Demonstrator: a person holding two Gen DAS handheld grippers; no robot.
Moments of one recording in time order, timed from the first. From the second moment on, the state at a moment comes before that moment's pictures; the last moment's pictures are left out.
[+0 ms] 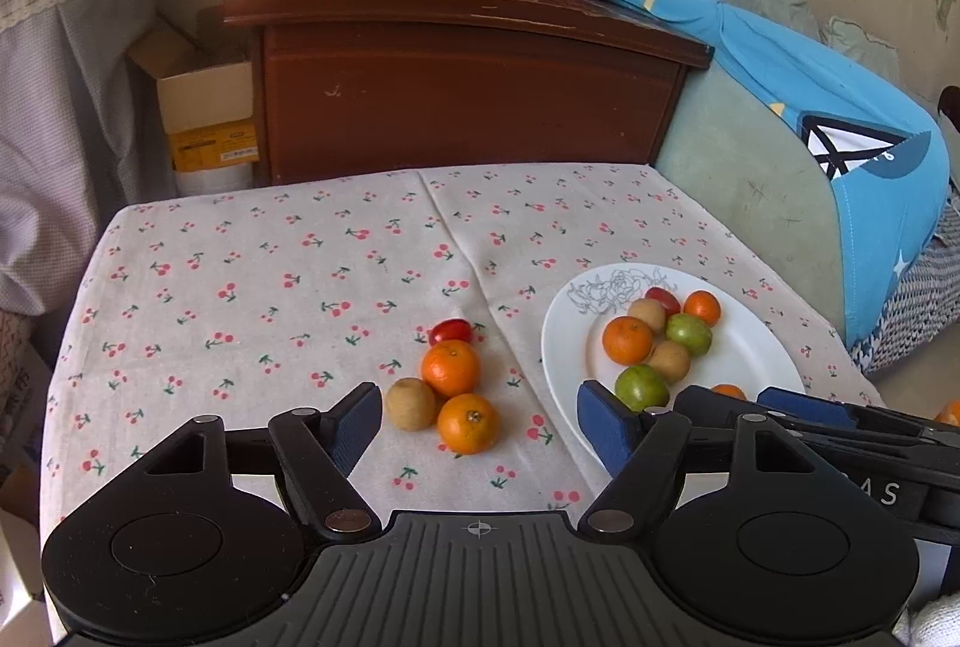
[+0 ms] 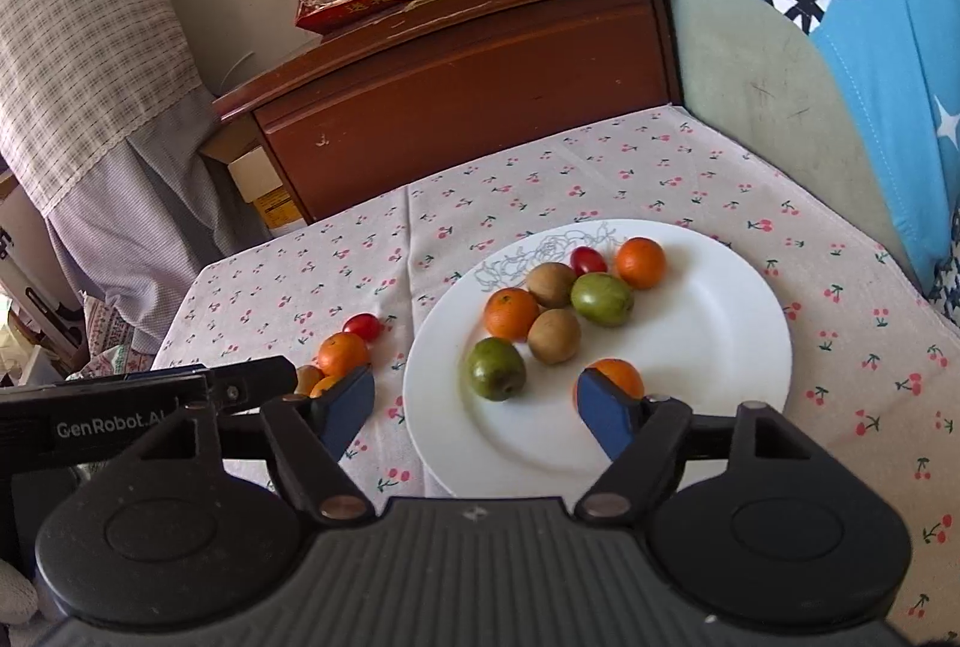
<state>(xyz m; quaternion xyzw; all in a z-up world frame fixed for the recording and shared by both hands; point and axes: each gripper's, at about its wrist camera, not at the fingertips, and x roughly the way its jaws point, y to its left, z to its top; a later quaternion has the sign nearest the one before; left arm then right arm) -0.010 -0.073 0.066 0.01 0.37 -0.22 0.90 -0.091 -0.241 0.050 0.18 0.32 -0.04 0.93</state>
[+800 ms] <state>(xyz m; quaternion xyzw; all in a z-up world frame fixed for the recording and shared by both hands) 0.008 -0.001 0.041 -0.06 0.40 -0.13 0.90 -0.037 -0.175 0.021 0.11 0.35 0.02 0.93</state>
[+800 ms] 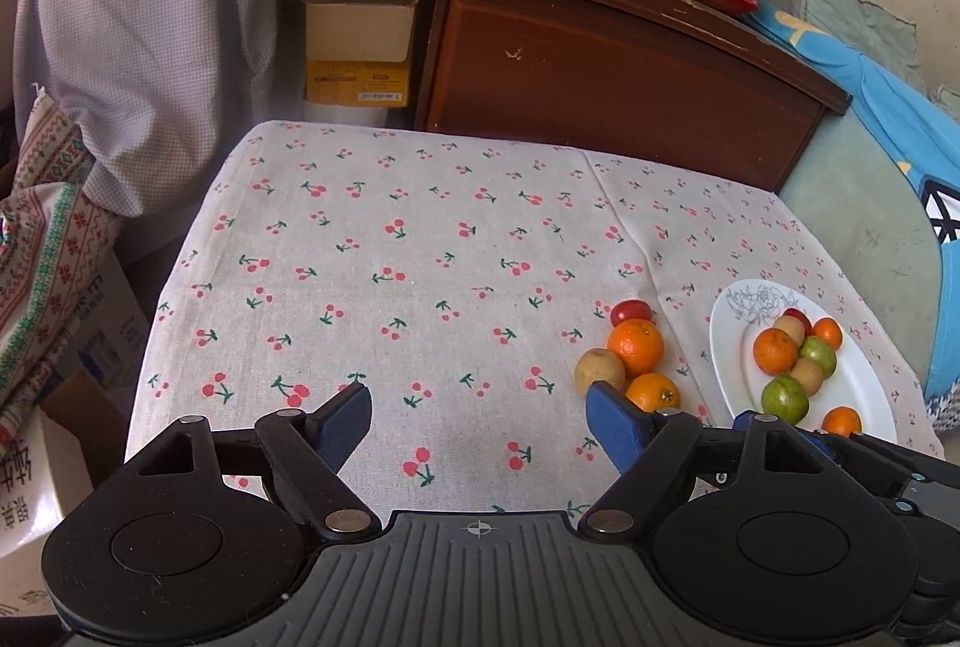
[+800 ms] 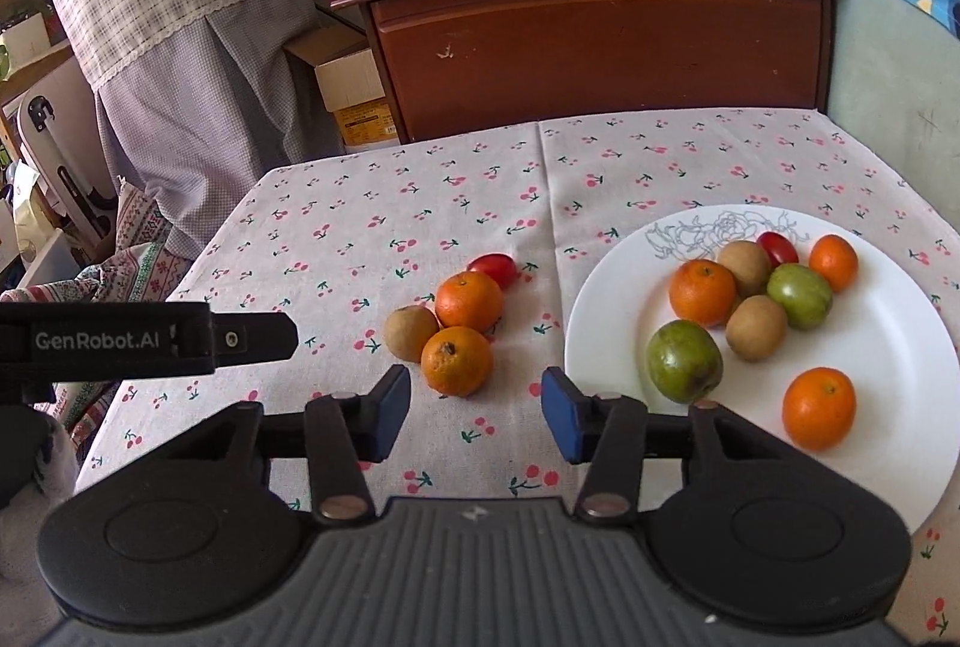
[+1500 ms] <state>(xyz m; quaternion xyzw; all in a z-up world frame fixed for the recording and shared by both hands) 0.015 0.000 0.028 -0.06 0.40 -0.15 0.90 -0.032 -0.169 0.013 0.10 0.37 0.04 0.92</state>
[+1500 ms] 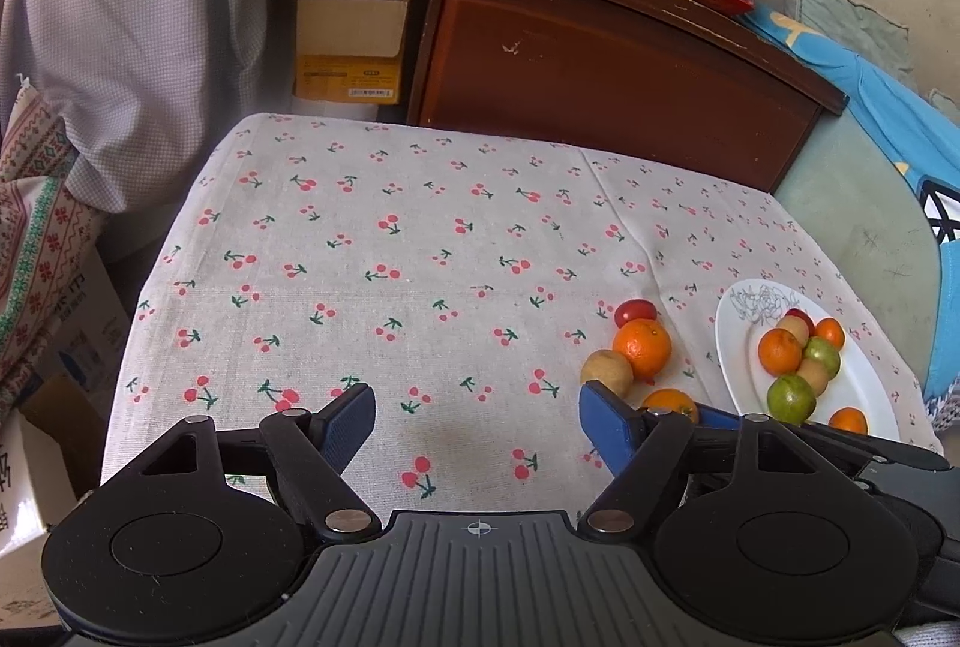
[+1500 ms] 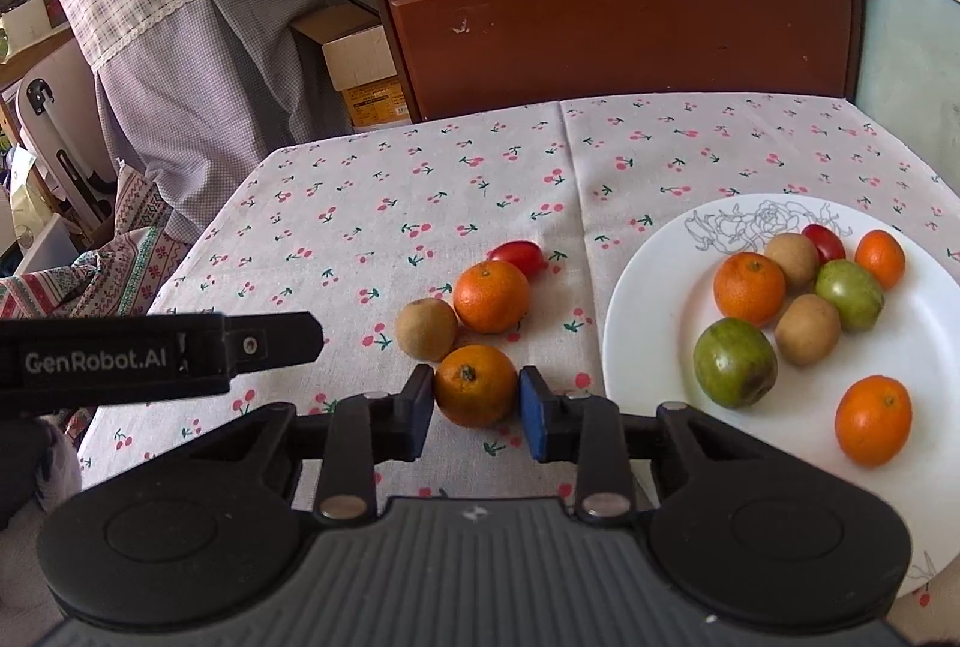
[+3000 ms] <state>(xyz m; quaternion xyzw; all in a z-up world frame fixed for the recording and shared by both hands) 0.012 -0.063 0.028 -0.02 0.35 -0.22 0.91 -0.081 -0.206 0.038 0.12 0.33 0.02 0.94</state>
